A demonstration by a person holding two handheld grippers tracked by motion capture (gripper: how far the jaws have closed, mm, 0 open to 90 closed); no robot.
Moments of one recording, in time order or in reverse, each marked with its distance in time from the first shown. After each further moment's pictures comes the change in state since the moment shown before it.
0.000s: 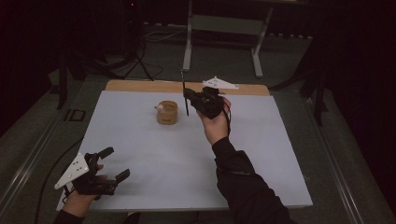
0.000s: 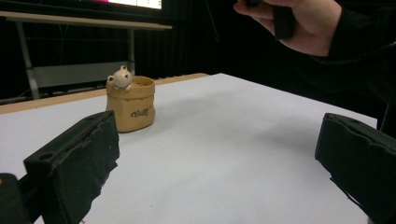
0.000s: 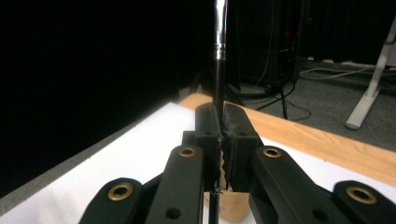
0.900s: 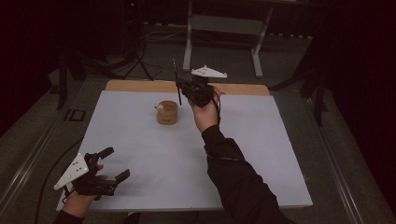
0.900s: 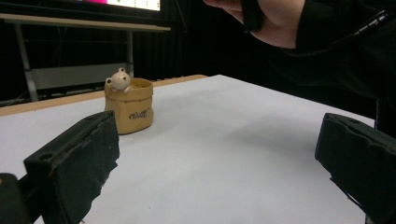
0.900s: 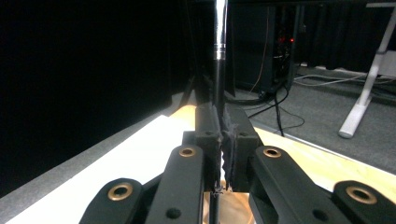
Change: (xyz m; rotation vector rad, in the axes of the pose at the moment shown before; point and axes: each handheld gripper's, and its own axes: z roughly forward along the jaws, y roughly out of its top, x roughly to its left) left arm -0.001 0.001 -0.001 -0.009 -0.006 0.001; right arm 0.001 0.020 0.038 -0.006 -0.029 -0.023
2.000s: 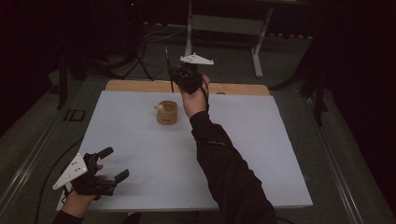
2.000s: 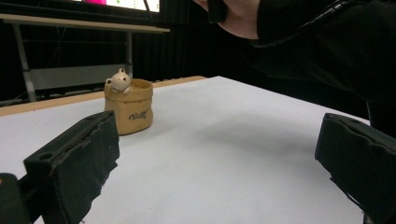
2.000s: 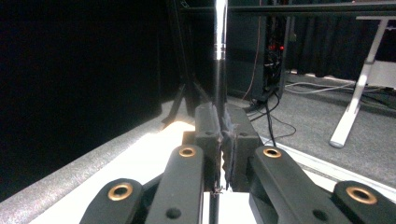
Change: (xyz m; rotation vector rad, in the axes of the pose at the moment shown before) left arm 0.002 0.000 -0.002 -0.005 -0.006 -0.004; right arm -0.001 0.022 0.047 -0.018 -0.045 -0.005
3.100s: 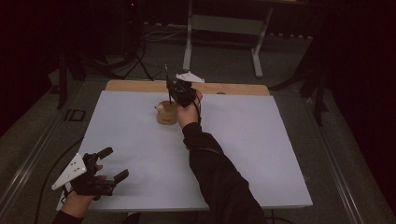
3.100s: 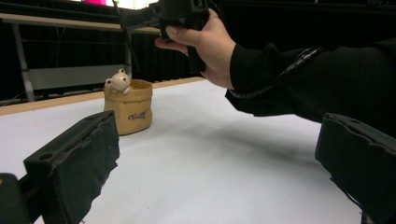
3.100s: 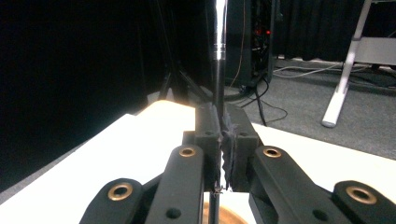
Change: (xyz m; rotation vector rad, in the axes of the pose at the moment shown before) left arm 0.001 0.000 -0.001 -0.007 -0.002 -0.010; right arm -0.006 -0.069 0.039 0.017 -0.066 0.038
